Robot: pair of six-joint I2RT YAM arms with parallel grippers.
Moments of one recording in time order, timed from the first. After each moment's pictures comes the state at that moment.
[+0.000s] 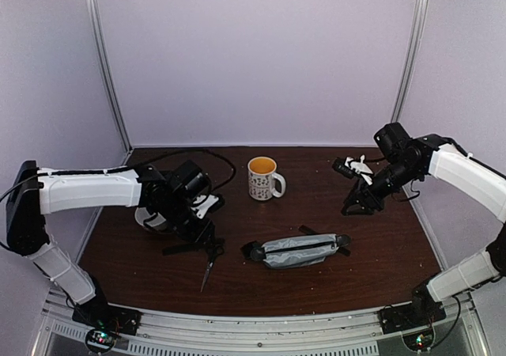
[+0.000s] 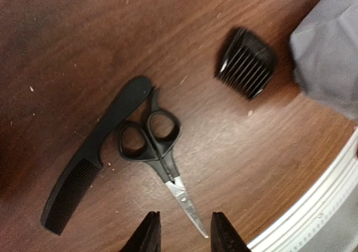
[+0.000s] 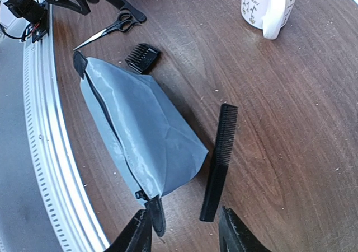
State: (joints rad) left arm -0.84 1.55 1.10 -0.74 0.19 -0.29; right arm 0.35 1.33 1.16 -0.99 -0.55 -0.58
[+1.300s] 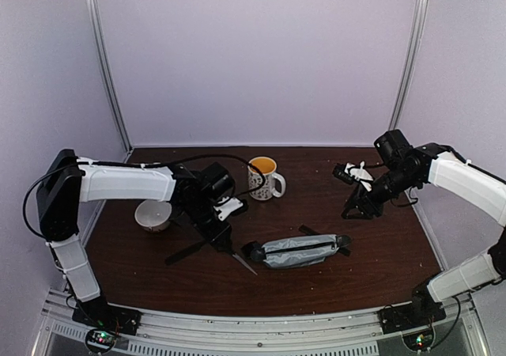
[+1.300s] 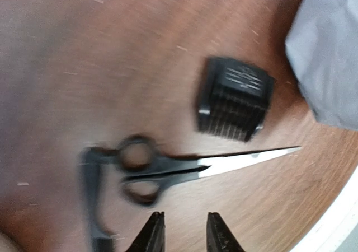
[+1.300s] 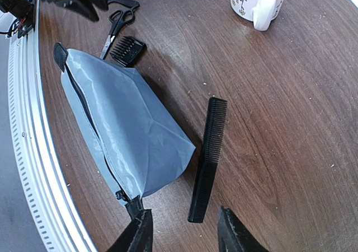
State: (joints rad) left arm -0.89 1.83 1.26 -0.73 0.15 -0.05; right arm 0.35 1.30 1.07 -0.88 -0.51 -0.58
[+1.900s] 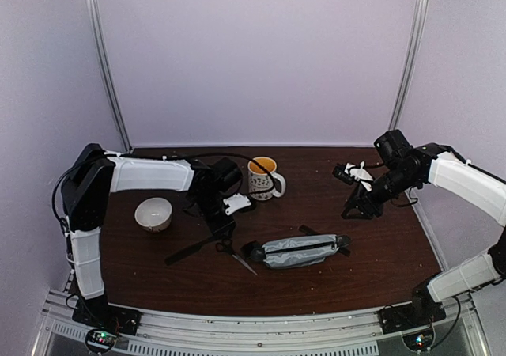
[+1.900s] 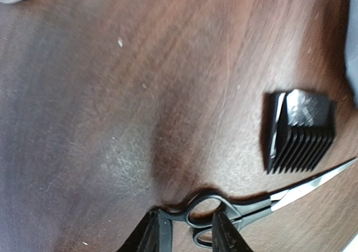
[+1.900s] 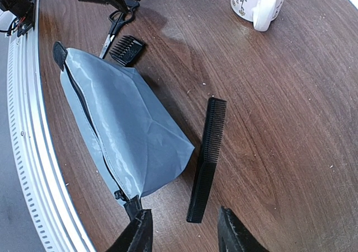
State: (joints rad) left arm -0.80 2.00 1.45 -0.78 0.09 0.26; right arm 0.35 1.30 1.07 -0.88 -0.51 -0.58
